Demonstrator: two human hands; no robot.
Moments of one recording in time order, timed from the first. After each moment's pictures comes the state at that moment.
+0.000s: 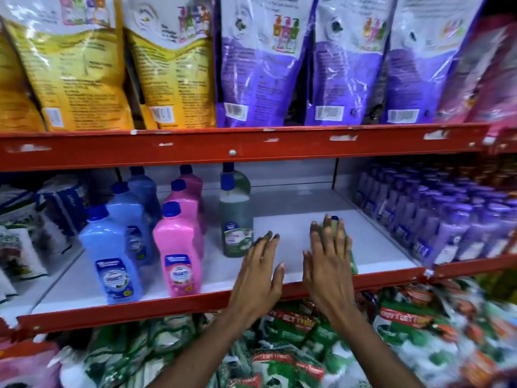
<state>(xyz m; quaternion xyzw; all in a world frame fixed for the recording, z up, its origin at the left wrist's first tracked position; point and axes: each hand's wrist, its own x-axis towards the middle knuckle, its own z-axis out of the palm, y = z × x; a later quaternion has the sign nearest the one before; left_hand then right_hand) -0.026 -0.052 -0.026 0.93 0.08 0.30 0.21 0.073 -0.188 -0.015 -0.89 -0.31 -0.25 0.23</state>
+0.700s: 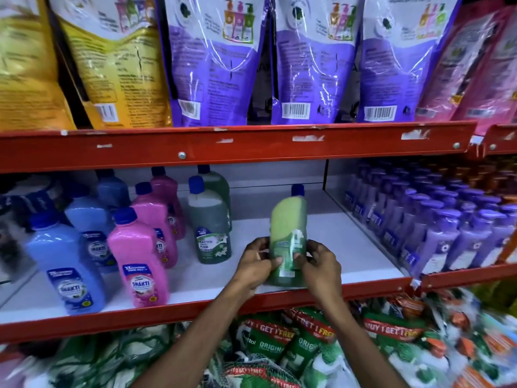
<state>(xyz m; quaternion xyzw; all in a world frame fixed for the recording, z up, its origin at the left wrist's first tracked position) 0.055 -0.060 -0.007 0.71 0.22 0.20 0.64 0.113 -0.193 -0.002 -0.80 -0.20 0.01 0.57</state>
